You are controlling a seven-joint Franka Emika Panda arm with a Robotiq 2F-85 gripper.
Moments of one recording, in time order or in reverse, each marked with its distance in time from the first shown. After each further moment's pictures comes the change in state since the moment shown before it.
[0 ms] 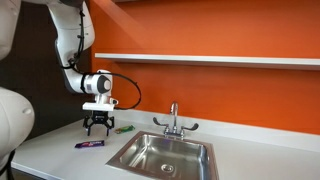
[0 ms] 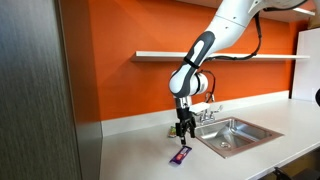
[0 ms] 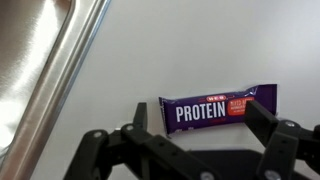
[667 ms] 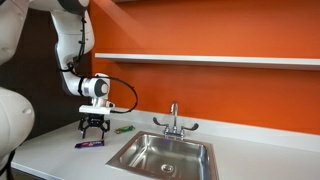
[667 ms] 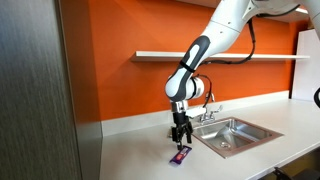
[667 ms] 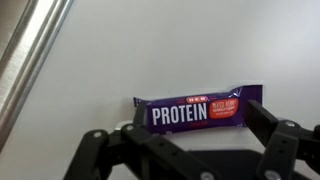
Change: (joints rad) arm 0.000 0.054 0.038 0.025 0.026 0.000 -0.008
